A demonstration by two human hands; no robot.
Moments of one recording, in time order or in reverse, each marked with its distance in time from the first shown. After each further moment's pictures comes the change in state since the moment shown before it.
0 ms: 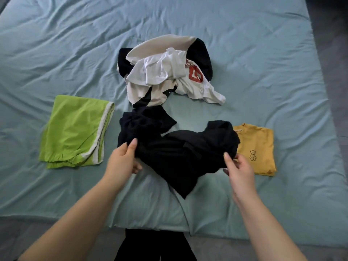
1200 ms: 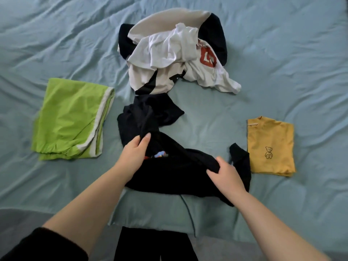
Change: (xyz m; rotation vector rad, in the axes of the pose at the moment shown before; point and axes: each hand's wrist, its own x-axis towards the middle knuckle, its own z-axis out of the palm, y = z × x) left_hand 0.048 -0.041 0.024 0.135 -0.071 -0.108; right_hand 0.049 0.087 0.032 -0.861 -0.339 -0.120
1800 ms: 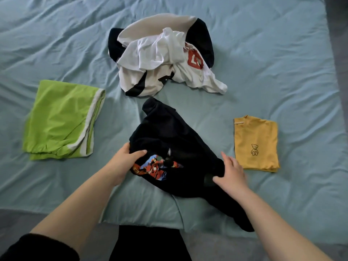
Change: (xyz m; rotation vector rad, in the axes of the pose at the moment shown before) left_hand -0.013 -0.010 0.005 -0.179 -0.177 -0.176; right_hand -0.012 0.039 -0.039 -0.260 -0.071 0.176
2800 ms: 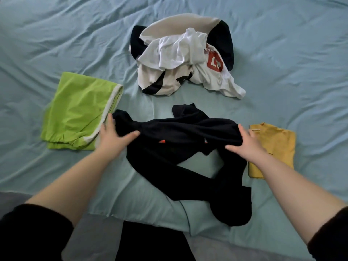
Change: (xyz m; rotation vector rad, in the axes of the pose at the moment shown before) left_hand 0.024 0.012 -0.067 0.400 0.413 0.200; right_hand 0.081 -0.041 -0.067 0.018 0.005 -0.061
